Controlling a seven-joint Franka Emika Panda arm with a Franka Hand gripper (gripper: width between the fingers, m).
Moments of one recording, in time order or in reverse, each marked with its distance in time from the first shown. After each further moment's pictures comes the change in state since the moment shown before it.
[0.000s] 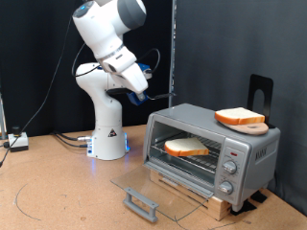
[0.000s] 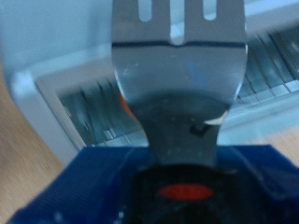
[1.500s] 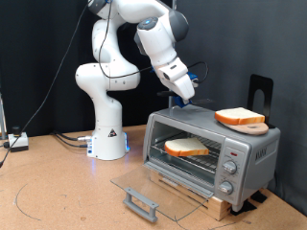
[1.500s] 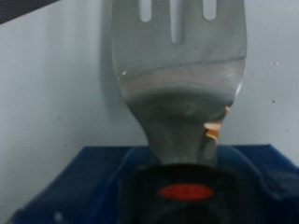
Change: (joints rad) arm 0.136 -0.252 0.494 -0.211 0.373 0.185 0.383
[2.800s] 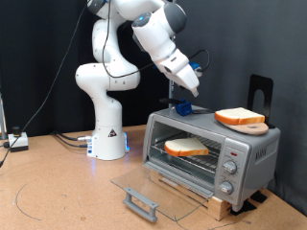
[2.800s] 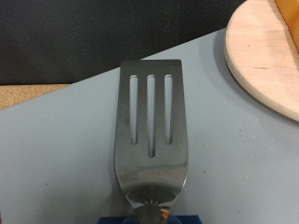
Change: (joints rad) arm -0.003 -0.035 -0.094 0.038 0.088 -0.046 -0.054
